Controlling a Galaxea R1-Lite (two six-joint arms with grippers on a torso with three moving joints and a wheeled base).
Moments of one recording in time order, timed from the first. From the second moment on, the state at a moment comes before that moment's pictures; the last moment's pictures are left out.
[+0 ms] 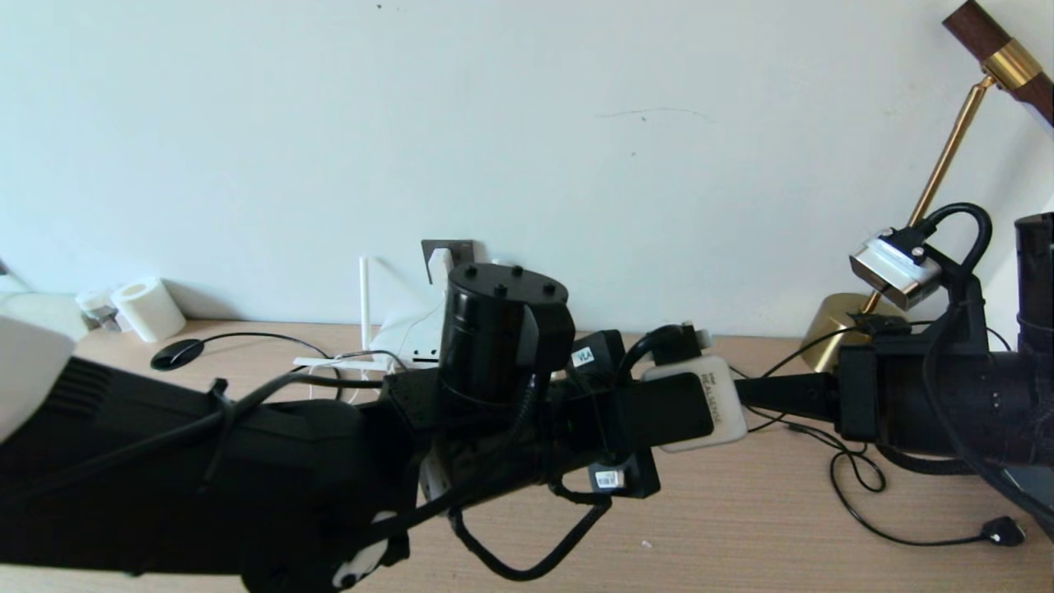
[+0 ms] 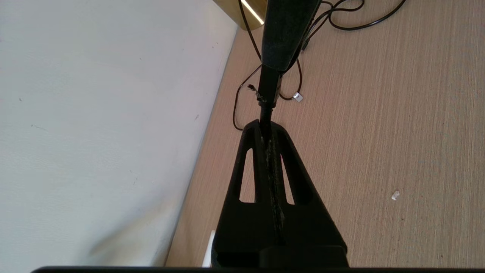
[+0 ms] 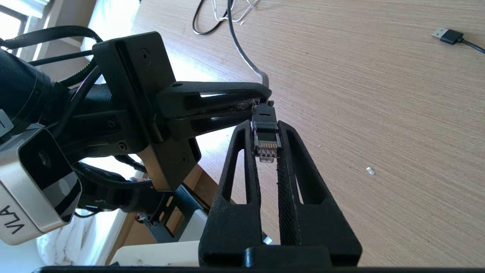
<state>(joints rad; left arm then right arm) -0.93 1.84 -1.09 -0.55 -0.05 0.88 0.48 1.36 -0.85 -0.10 0.44 0.50</state>
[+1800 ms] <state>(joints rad) -1.03 1.63 -0.93 -0.64 -0.04 1.14 0.29 1.47 -1.03 -0.03 1.03 1.47</state>
